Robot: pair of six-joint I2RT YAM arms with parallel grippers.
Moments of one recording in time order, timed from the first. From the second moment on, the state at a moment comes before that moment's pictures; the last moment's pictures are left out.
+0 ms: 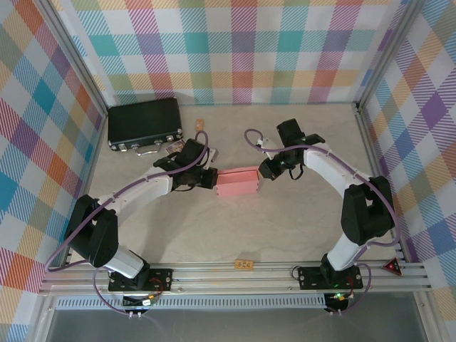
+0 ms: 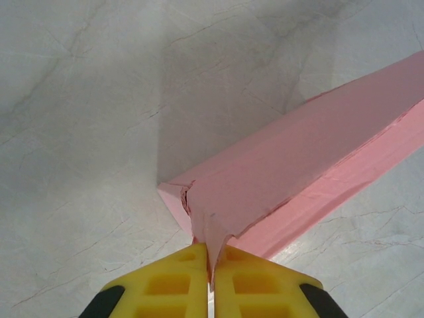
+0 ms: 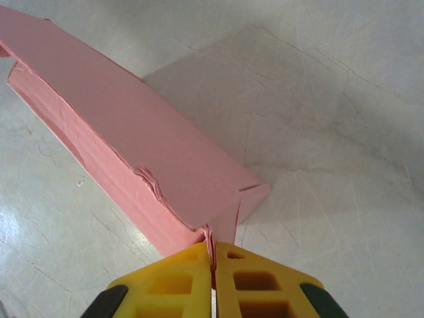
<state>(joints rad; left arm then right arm) -0.57 1.51 1.08 -0.53 0.13 -0.29 0.39 1.67 1.29 -0.78 -0.46 -0.30</state>
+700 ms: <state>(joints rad) -0.57 1.51 1.08 -0.53 0.15 -0.31 0.39 1.67 1.29 -0.81 -0.46 -0.29</state>
